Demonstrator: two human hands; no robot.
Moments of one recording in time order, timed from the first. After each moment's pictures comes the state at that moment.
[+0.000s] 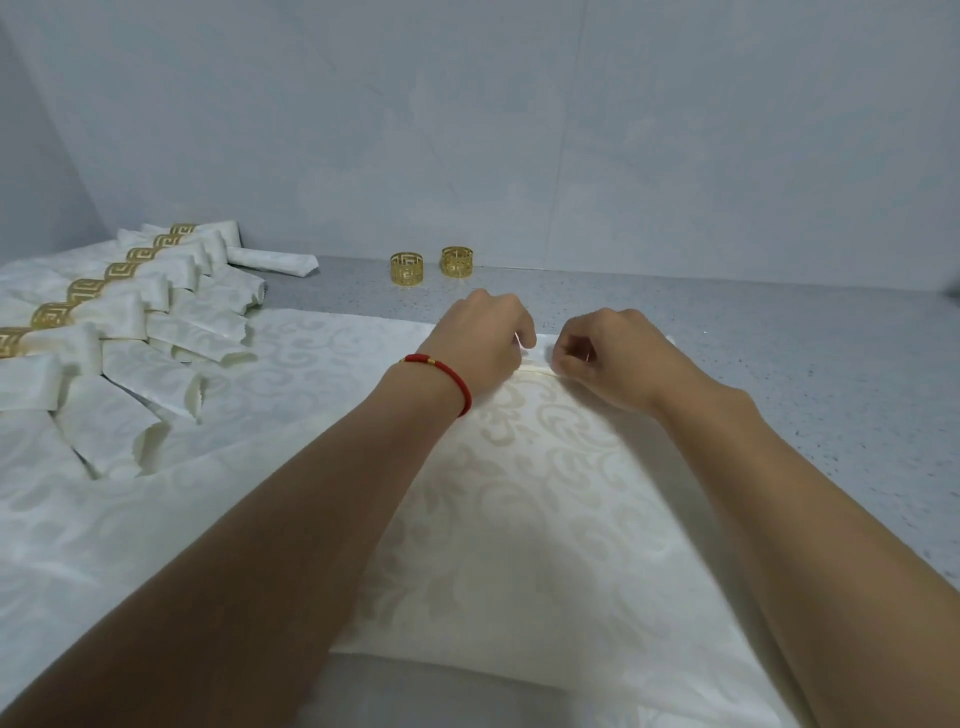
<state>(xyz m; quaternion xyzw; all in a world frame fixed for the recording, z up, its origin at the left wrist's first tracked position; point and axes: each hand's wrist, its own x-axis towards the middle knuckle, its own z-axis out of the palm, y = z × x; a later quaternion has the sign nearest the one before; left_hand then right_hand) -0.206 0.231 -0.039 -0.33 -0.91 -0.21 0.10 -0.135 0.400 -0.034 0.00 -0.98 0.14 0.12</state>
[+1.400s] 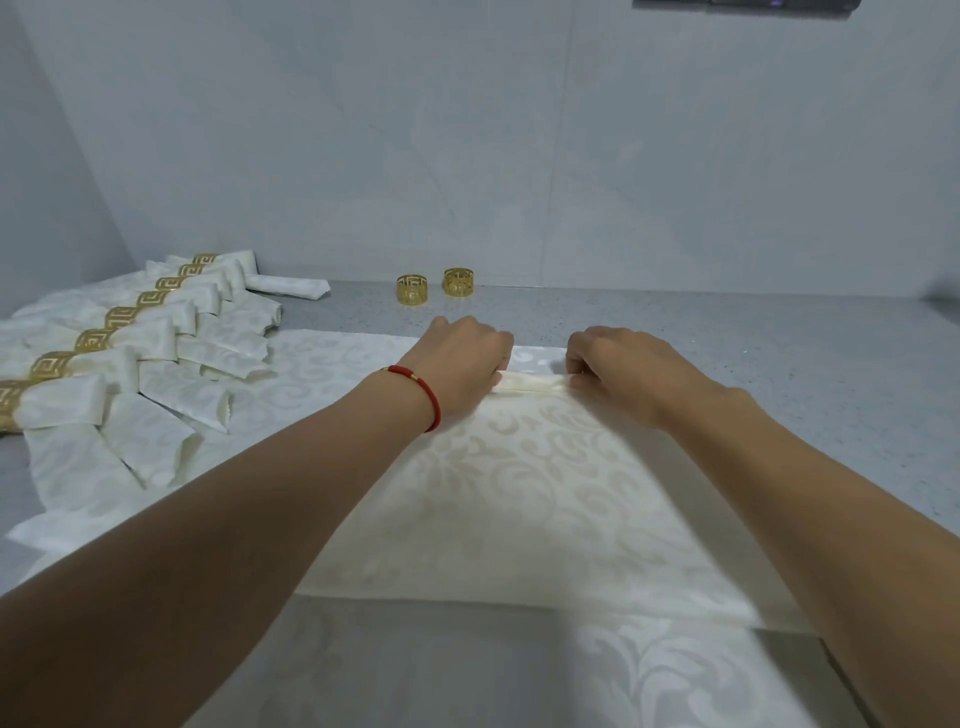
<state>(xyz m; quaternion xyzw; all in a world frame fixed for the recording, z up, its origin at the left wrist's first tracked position) -0.196 0.200 -0.034 -0.42 -0.90 -0.03 0.15 -0.109 0.401 -0.020 0.03 -1.00 0.01 0.08</state>
